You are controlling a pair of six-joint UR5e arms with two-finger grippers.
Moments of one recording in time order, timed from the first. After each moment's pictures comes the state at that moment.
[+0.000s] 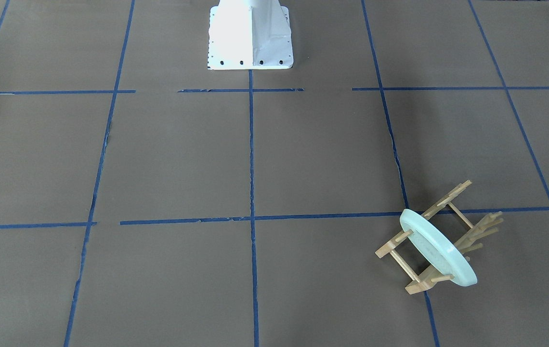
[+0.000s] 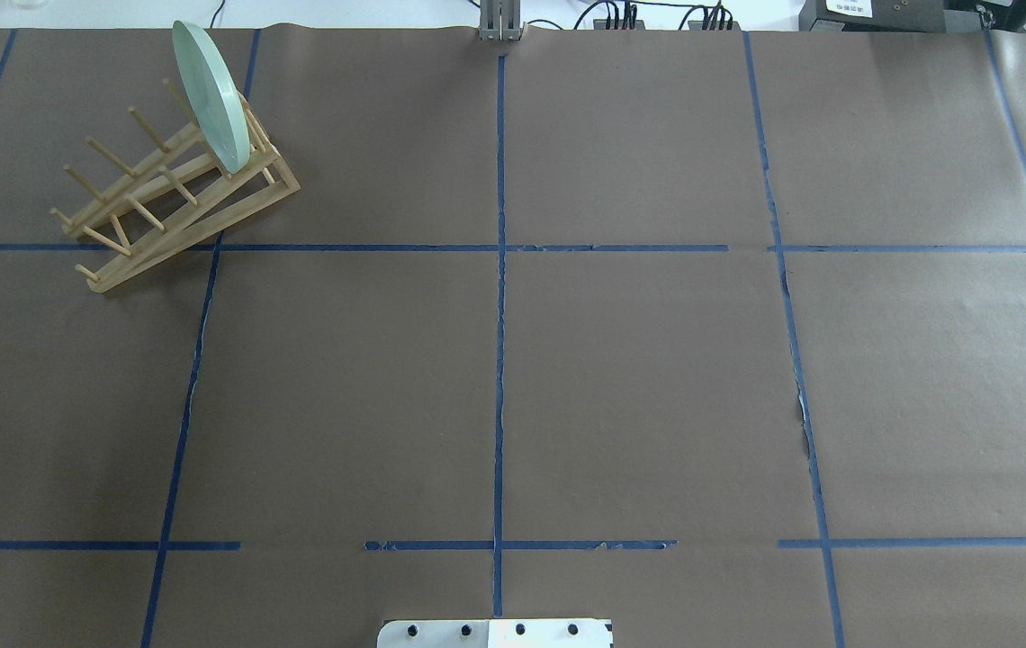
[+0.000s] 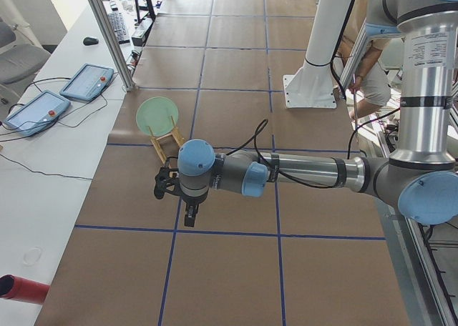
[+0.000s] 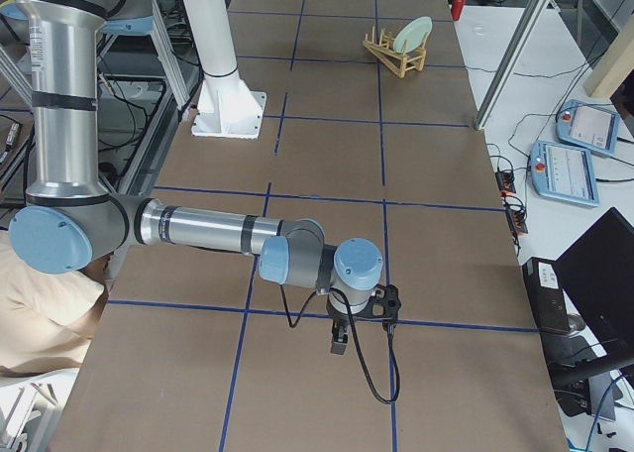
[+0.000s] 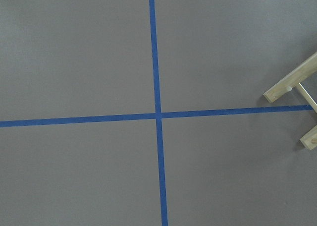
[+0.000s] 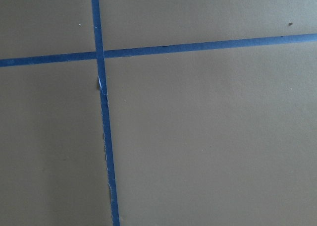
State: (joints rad) left arm -1.60 -1.52 -1.68 -1.73 -2.41 -0.08; right arm 1.62 -1.62 1.56 -1.62 2.32 -0.02
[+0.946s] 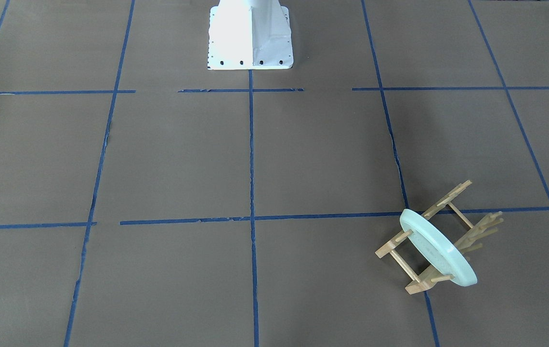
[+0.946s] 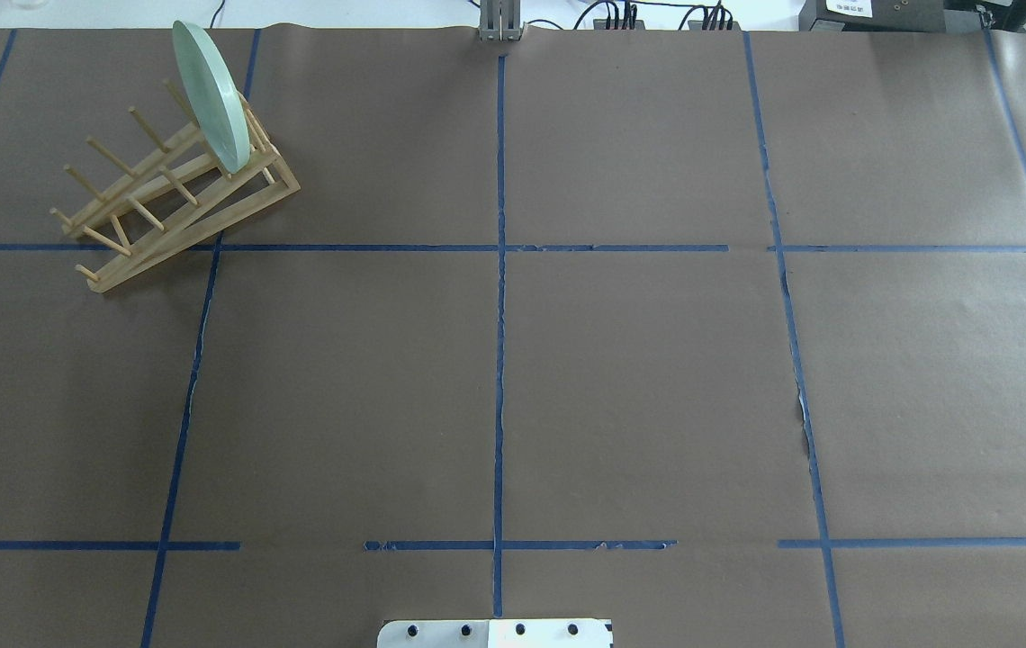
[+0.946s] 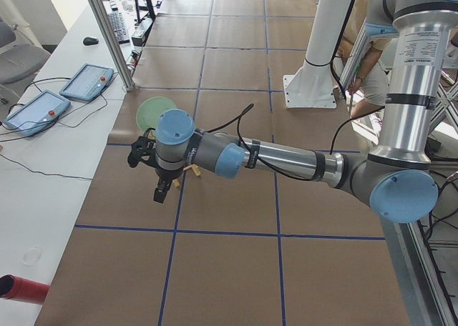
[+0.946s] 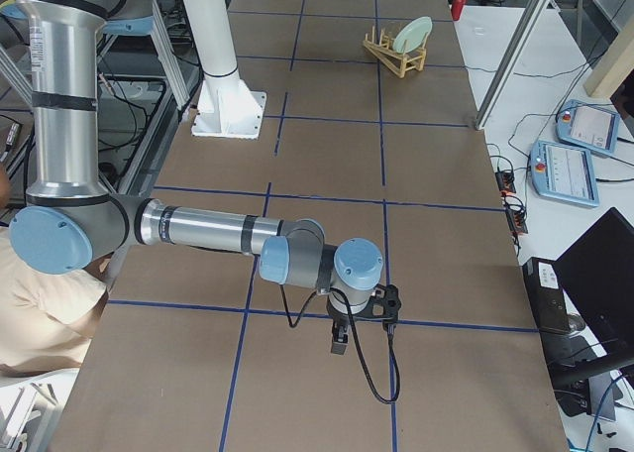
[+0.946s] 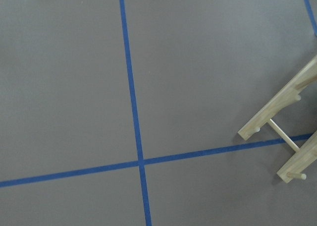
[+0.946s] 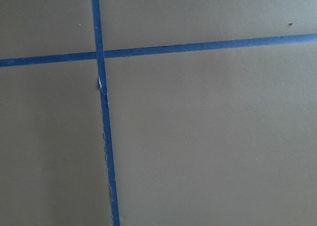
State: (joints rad) left arm -1.61 -1.68 -1.65 -1.82 -2.37 -0.09; right arm 1.62 -1.62 1.56 -1.62 2.32 -0.02
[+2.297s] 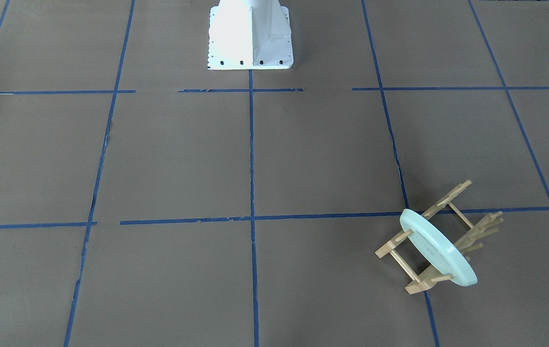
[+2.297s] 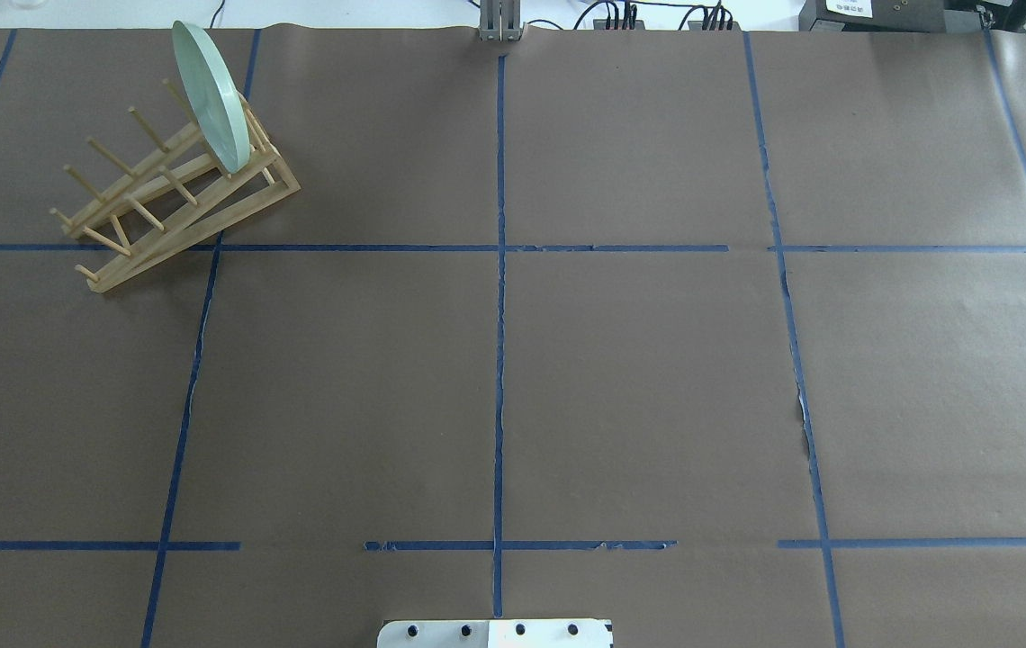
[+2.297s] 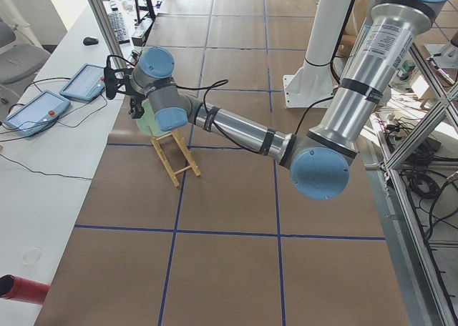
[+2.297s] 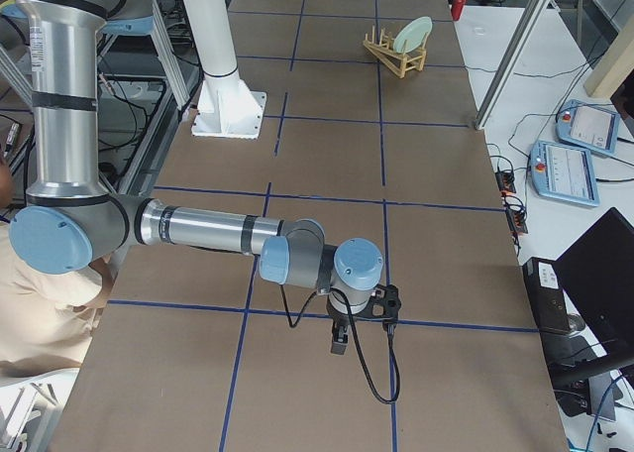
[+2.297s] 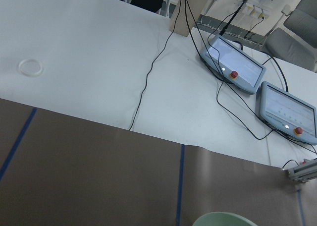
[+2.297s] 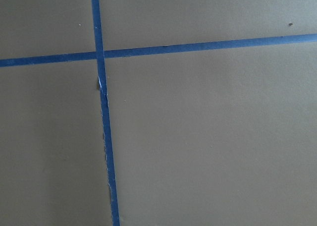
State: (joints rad) left arm -1.37 -2.01 -1.45 -2.58 -2.28 -1.49; right arm 1.62 -1.62 1.56 -1.62 2.32 -0.02
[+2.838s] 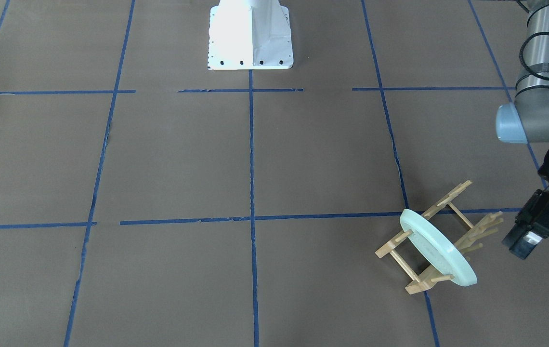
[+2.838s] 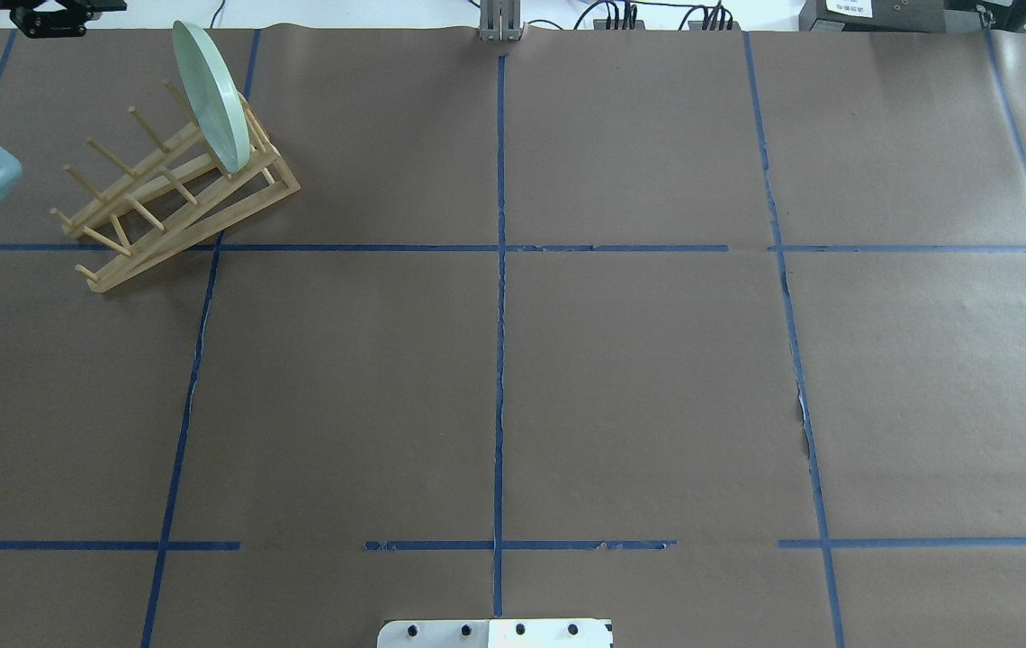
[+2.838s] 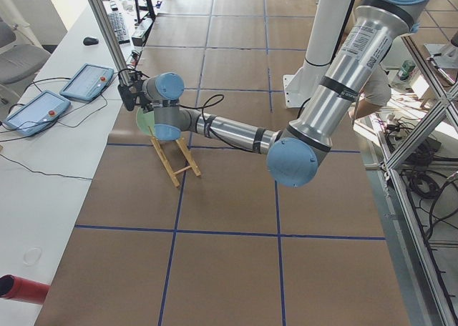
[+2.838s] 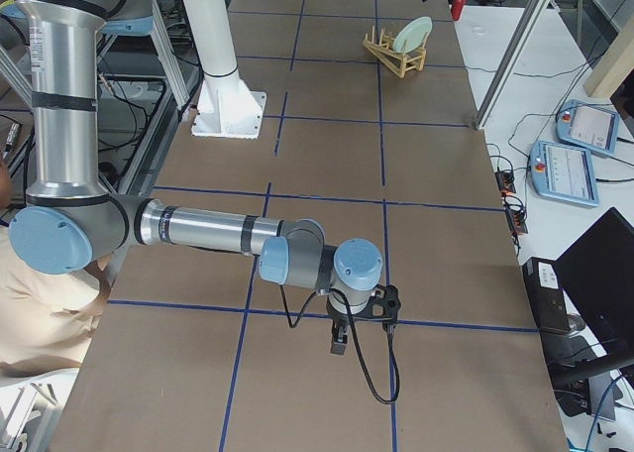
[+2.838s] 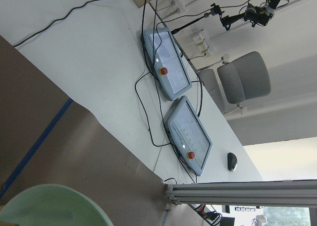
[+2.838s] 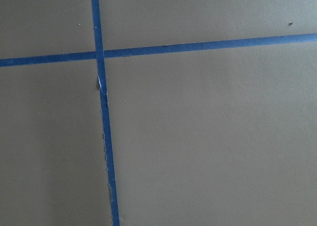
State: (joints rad) left arm -1.17 -2.07 -1.26 -2.93 -1.99 -1.96; right arm 1.62 -1.62 1.56 -1.62 2.32 -0.02
